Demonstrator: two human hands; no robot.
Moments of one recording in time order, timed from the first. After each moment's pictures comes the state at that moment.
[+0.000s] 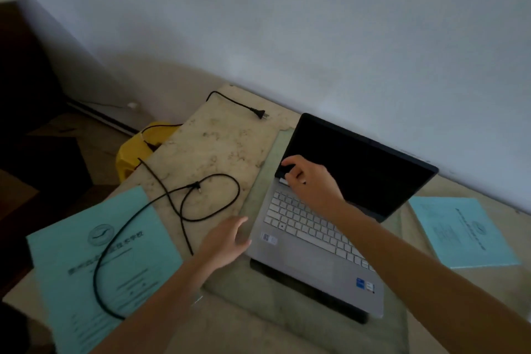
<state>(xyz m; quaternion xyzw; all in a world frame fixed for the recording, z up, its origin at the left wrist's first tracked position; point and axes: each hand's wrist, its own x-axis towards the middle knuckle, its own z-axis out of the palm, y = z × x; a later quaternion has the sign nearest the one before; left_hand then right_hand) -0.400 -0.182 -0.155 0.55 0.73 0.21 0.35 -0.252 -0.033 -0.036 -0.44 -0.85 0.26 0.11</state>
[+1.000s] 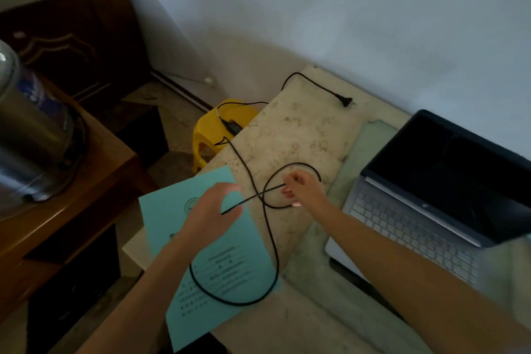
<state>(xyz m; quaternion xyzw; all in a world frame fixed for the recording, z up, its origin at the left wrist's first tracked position) -0.545 -0.275 -0.120 0.44 0.80 0.33 0.24 -0.413 -0.083 -0.159 -0.48 -0.68 0.55 0.09</state>
